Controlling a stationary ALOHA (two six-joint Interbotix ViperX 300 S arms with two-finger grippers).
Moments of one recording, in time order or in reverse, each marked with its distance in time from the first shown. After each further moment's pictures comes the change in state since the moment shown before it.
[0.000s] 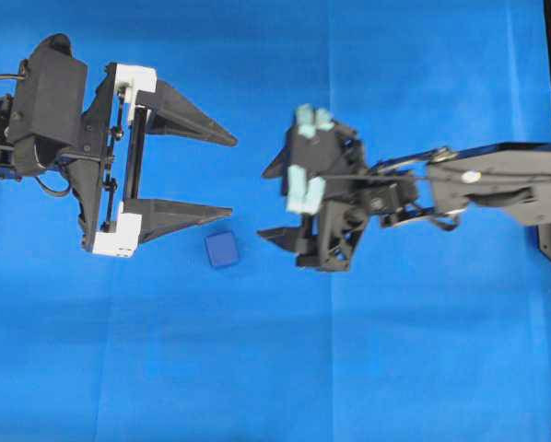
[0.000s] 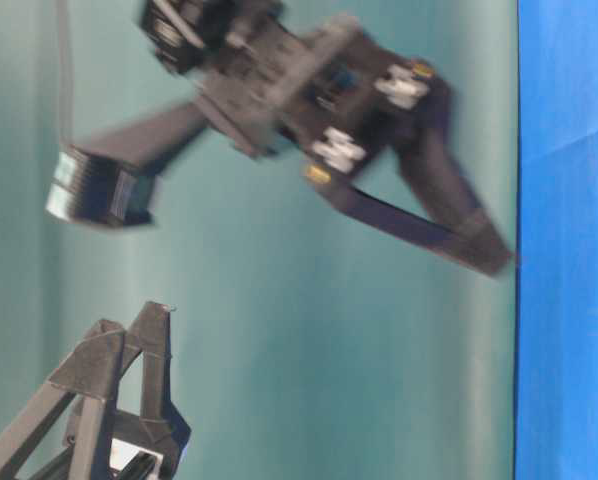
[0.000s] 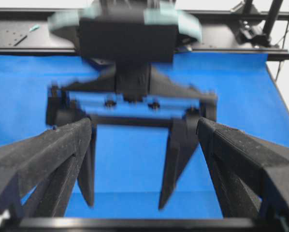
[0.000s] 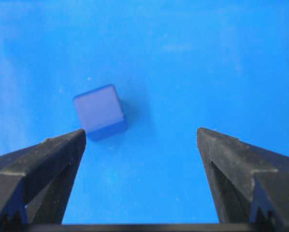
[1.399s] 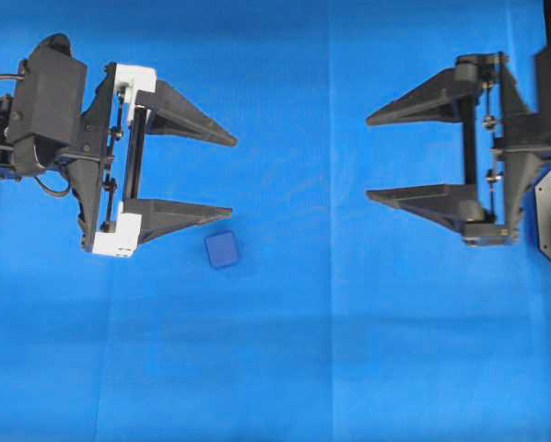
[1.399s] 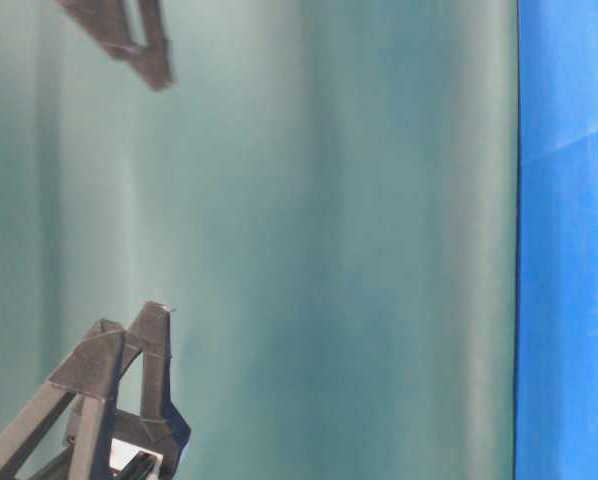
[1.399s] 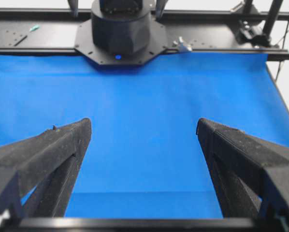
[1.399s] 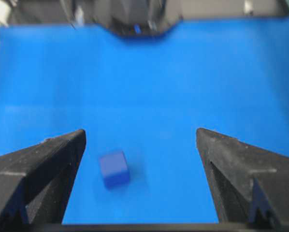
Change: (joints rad) left arm 0.002 -0.002 0.000 -0.002 0.000 0.000; right arm 0.005 -0.568 0.210 -0.069 -0.077 -0.002
